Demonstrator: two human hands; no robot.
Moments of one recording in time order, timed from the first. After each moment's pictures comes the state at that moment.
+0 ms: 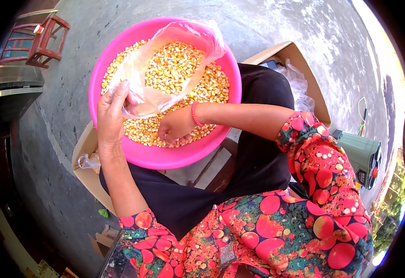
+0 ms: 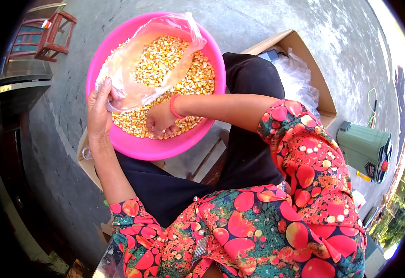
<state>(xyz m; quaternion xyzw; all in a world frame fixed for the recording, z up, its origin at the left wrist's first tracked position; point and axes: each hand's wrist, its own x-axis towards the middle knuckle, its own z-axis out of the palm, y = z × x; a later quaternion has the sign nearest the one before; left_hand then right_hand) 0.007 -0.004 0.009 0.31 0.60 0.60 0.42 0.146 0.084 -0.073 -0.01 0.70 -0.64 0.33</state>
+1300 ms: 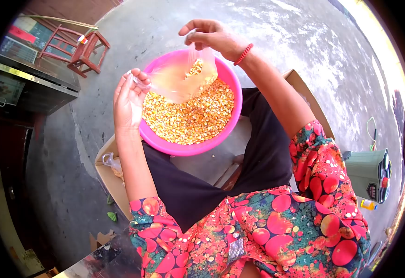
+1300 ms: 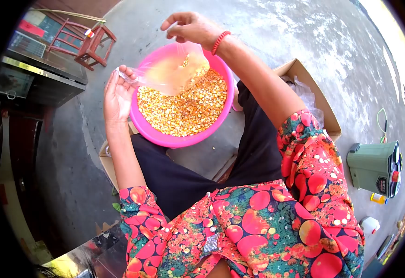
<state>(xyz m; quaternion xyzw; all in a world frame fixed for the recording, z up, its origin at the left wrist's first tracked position) -0.019 -0.005 0.053 0.31 0.42 0.75 0.41 0.154 0.207 0.091 0.14 0.74 -0.62 -0.24</state>
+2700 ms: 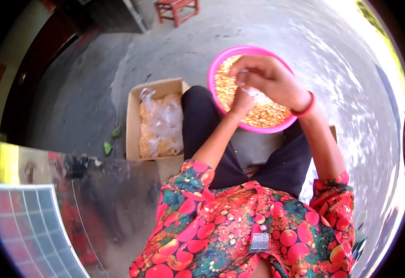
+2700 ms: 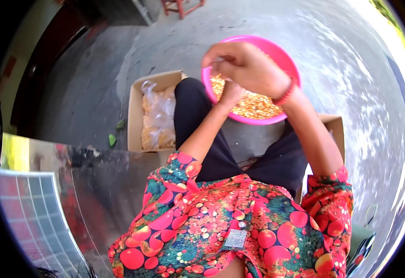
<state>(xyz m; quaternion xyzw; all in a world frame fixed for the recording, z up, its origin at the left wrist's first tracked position) 0.014 0.032 -0.109 0.36 0.43 0.81 0.18 0.101 0.034 0.099 -0.11 0.85 -0.51 -0.04</state>
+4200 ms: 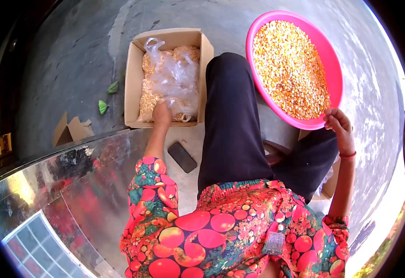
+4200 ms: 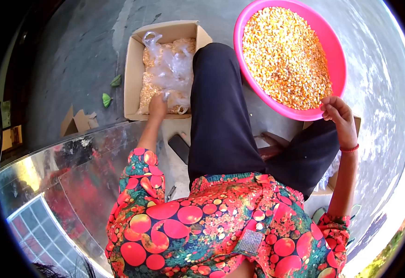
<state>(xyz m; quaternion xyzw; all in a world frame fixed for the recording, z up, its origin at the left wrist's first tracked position) -0.001 -0.298 -0.302 0.12 0.98 0.05 0.15 0.242 0.168 -0.039 0.27 0.76 -0.59 0.03</state>
